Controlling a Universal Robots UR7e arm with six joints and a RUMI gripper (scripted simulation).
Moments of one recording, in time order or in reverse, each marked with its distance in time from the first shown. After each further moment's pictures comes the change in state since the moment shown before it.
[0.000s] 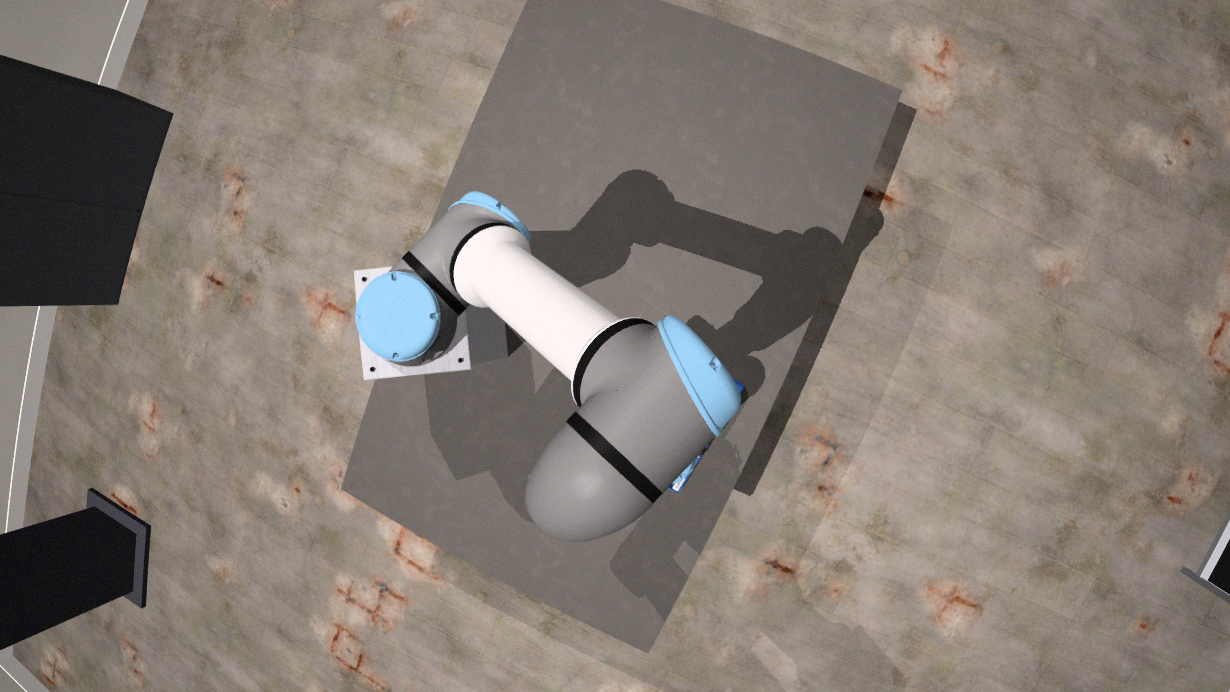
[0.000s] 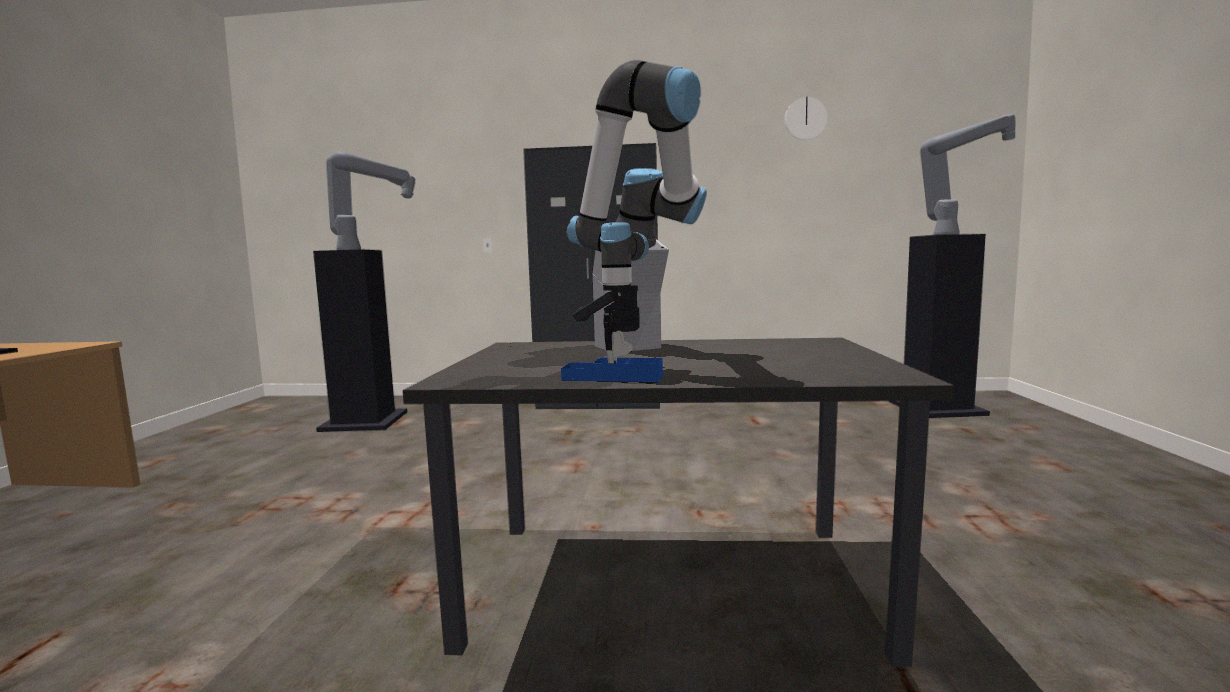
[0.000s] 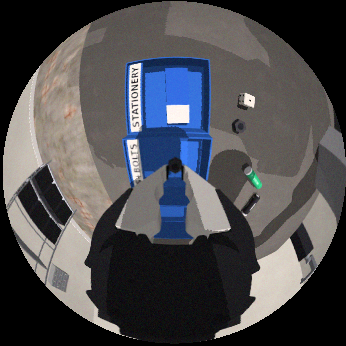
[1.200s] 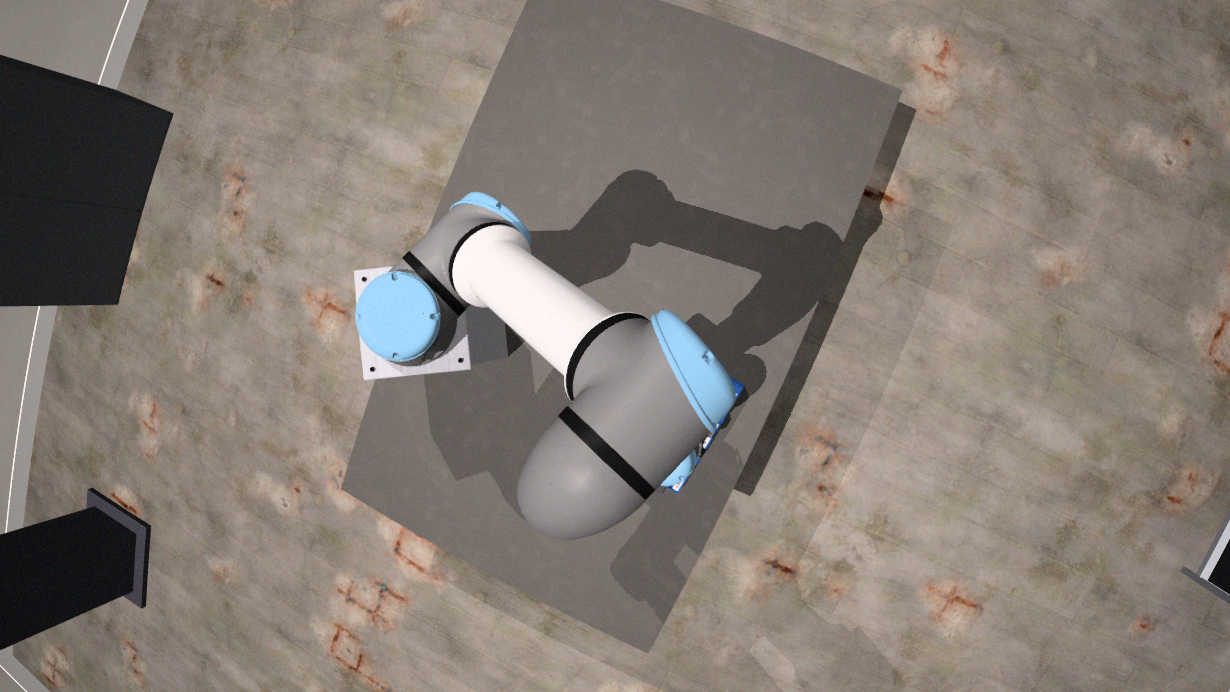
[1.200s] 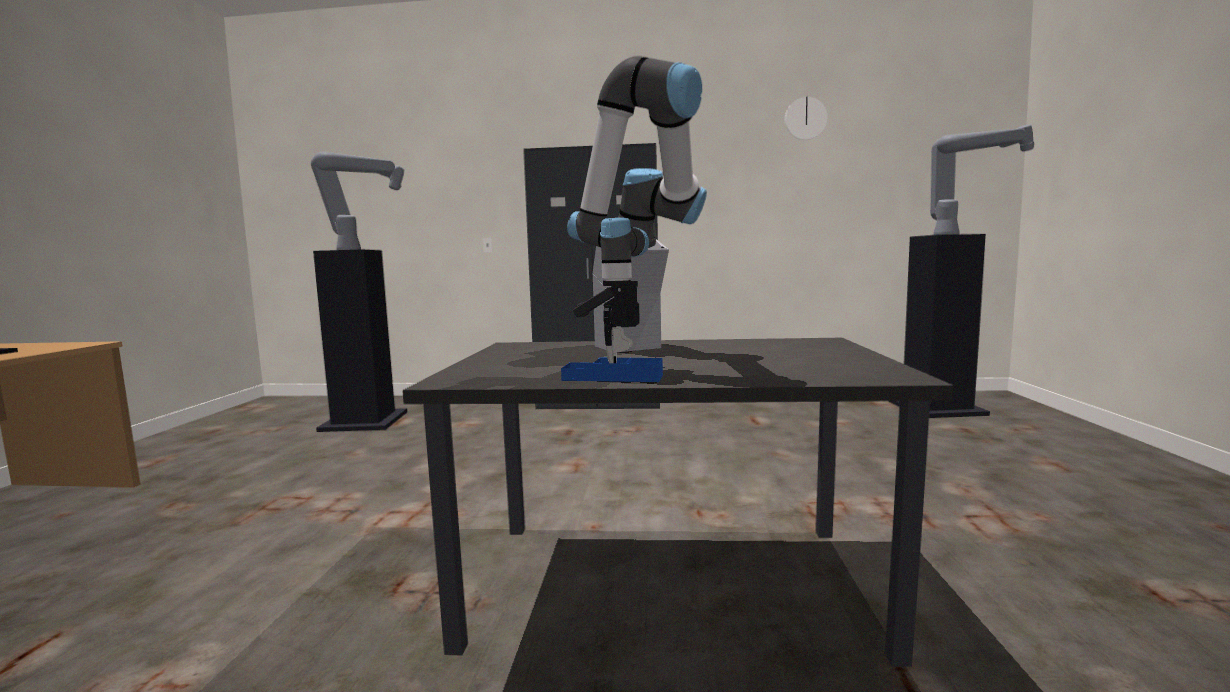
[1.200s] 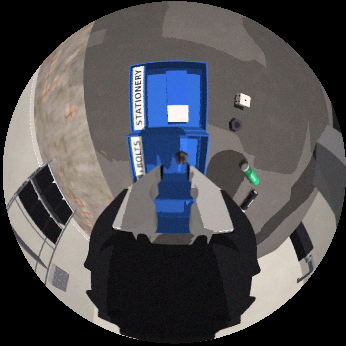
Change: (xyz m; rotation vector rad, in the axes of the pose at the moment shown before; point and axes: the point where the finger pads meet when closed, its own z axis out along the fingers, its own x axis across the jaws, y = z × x) arm 0.000 0.000 -0.011 0.000 0.000 0.000
